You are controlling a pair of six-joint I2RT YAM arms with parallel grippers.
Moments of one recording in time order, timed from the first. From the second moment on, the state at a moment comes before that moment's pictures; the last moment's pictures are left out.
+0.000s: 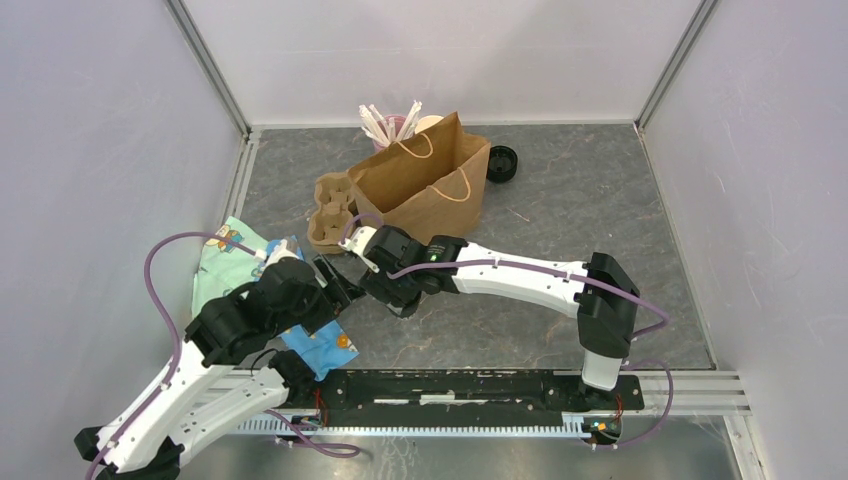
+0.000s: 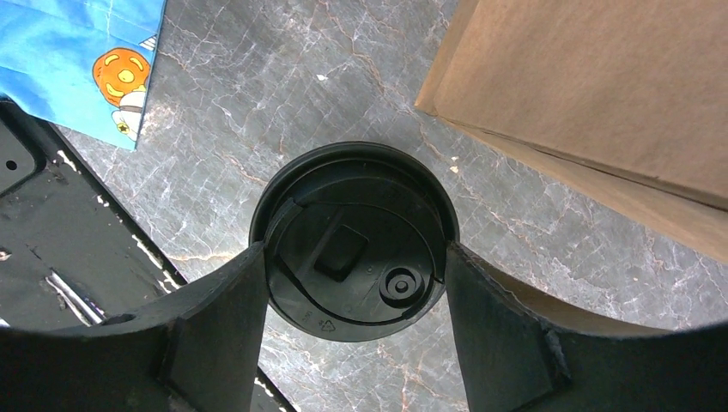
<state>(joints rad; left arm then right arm) -0.77 0.60 0.90 -1.12 -0.21 -1.23 1.18 1.82 1.53 -0.68 0.17 0.06</state>
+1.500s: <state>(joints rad) -0.62 1.25 1.60 -1.10 -0.44 -1.12 1.20 1.00 1.61 -0.60 0.35 -0.34</state>
